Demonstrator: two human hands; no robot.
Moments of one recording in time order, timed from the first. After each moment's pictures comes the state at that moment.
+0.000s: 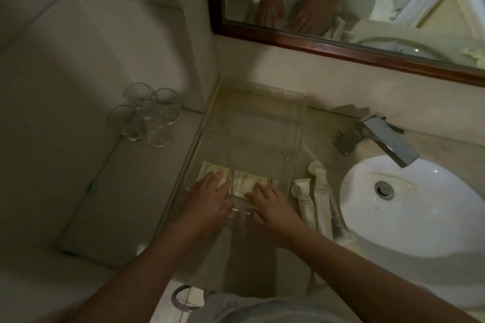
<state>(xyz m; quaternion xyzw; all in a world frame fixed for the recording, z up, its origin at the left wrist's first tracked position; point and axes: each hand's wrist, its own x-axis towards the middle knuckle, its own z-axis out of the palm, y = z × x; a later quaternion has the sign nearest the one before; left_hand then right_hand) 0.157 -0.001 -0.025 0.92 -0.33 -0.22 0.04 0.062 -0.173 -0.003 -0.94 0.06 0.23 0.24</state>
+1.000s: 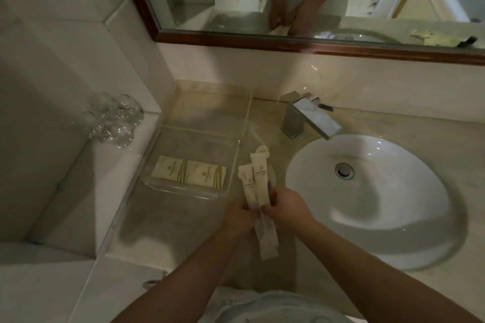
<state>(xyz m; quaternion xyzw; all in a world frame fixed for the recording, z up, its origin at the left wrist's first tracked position) -0.001 -0.163 -0.006 0.79 0.08 -0.41 0.45 -0.046 -0.289 0.007 -0.88 0.26 0.18 0.36</state>
